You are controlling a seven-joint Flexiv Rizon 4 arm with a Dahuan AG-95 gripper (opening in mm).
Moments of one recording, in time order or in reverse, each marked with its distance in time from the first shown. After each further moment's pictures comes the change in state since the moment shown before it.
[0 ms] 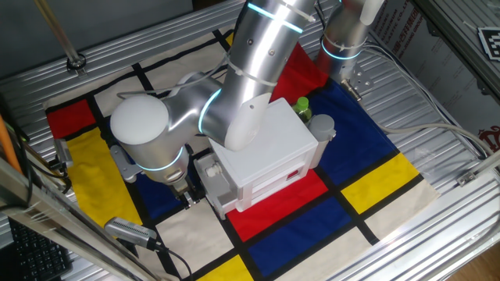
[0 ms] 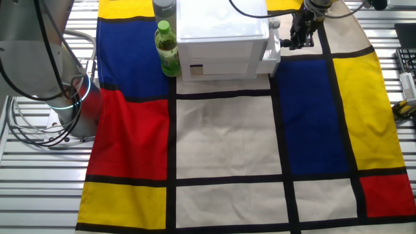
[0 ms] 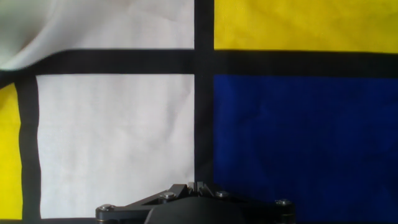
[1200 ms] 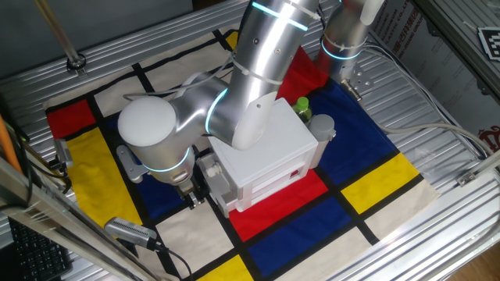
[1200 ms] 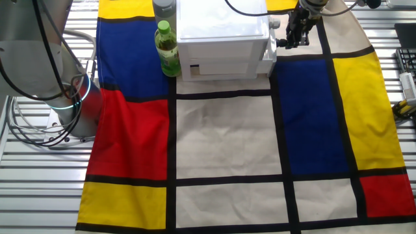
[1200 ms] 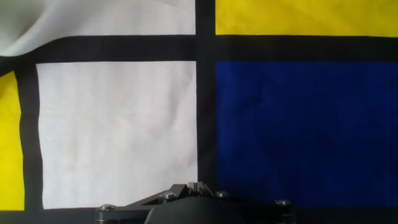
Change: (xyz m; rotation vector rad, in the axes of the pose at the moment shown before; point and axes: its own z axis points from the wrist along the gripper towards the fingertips) arm 0.012 0.005 0.002 0.009 0.008 0.013
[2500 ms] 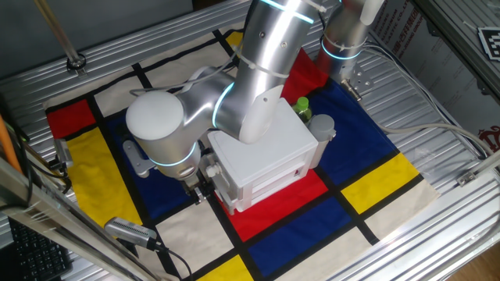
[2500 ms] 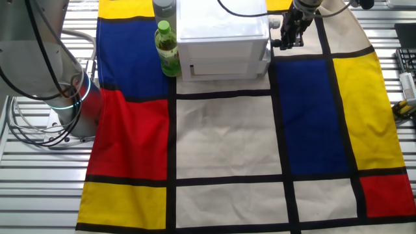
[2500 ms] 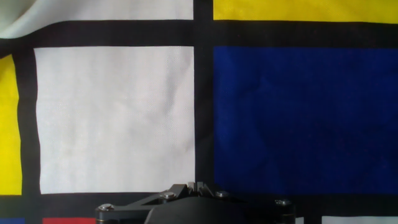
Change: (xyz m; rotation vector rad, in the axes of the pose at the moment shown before) arm 0.015 -0.003 -0.001 0.001 0.000 -0.003
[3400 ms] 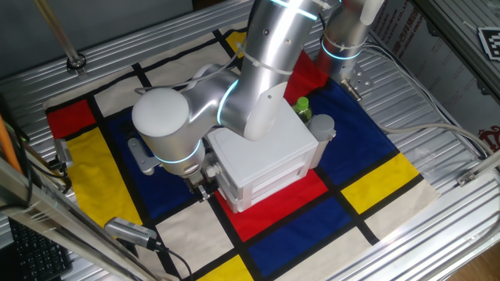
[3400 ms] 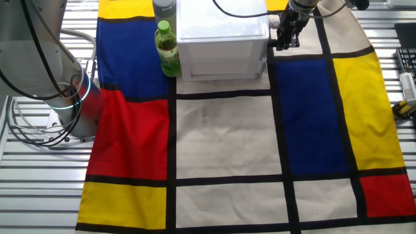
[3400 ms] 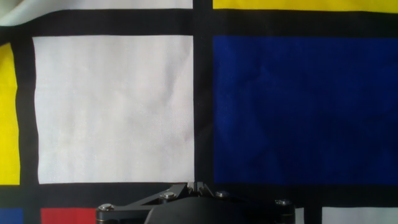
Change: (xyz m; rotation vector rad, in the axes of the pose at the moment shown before) arm 0.011 0.000 0.003 -0.001 0.000 0.000
